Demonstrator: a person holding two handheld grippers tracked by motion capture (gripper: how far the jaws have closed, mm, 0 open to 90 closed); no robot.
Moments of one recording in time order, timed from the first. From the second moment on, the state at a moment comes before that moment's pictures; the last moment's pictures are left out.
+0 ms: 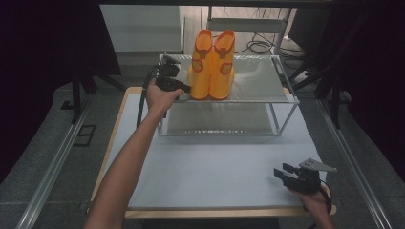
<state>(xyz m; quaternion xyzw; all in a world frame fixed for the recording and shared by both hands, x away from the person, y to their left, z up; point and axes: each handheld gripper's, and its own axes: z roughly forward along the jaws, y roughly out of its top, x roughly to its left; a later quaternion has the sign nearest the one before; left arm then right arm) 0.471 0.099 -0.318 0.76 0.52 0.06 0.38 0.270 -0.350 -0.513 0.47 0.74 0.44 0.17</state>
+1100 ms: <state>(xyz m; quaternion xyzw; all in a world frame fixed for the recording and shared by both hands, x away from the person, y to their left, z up) 0.439 0.120 -0.312 0.76 0.47 0.05 0.43 0.269 -0.351 -0.512 0.47 0.74 0.44 0.18</state>
